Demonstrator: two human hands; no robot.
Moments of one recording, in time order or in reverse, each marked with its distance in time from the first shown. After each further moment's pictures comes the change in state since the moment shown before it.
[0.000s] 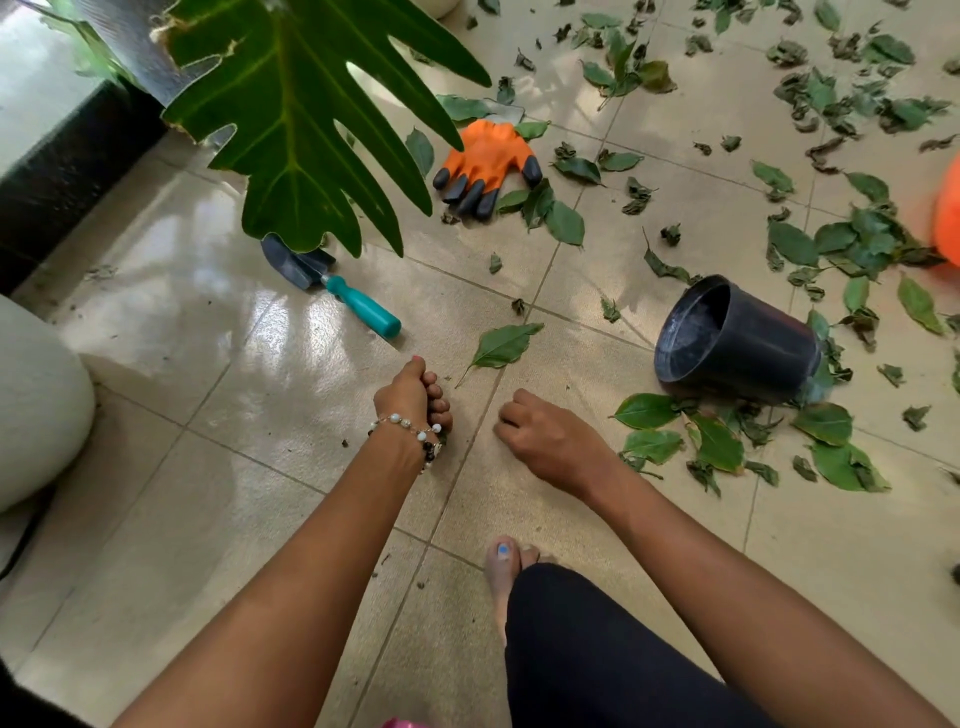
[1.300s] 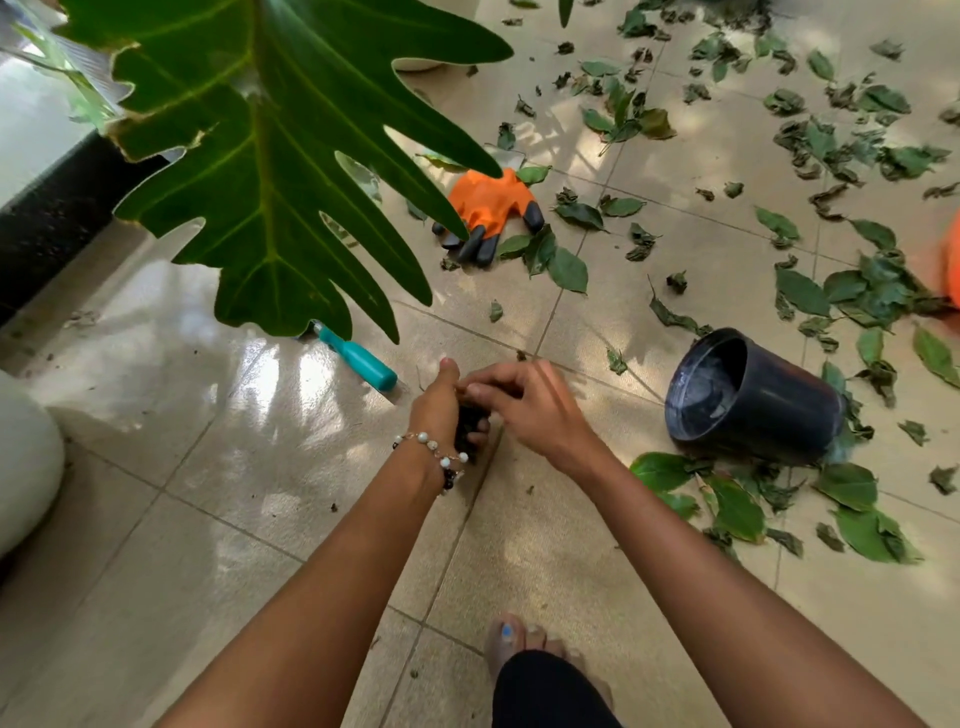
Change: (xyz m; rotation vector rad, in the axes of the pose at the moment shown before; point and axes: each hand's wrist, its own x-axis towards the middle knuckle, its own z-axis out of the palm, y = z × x) left_hand 0.006 0.017 0.048 0.180 -0.153 0.036; right_hand 0.070 0.014 -0.054 1.055 0.301 0.455
